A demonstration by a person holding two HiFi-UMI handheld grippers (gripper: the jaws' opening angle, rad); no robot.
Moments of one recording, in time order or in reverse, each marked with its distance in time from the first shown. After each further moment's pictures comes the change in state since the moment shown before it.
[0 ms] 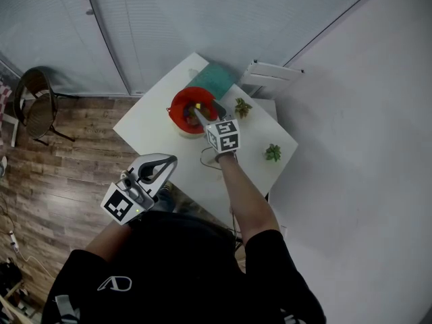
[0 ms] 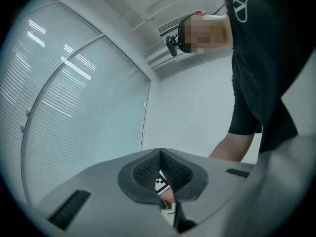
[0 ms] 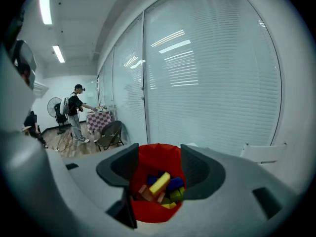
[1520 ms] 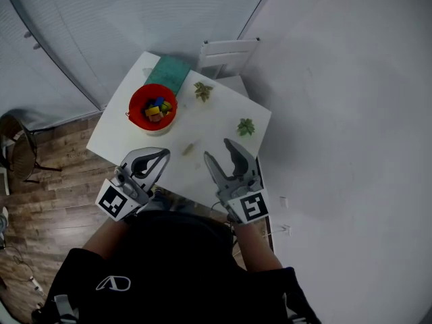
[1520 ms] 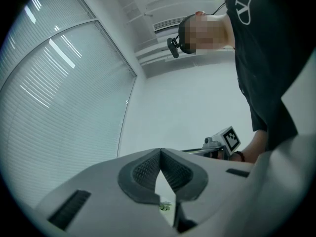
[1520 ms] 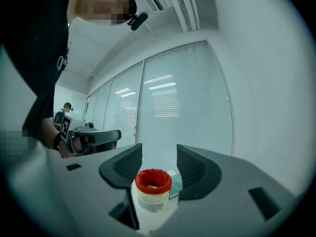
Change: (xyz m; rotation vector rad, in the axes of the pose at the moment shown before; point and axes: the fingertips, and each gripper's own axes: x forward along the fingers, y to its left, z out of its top) left arm 0.073 -0.047 0.000 -0.019 -0.009 -0.234; right arm -0.304 0.043 0.081 -0.004 -0.377 -0.224
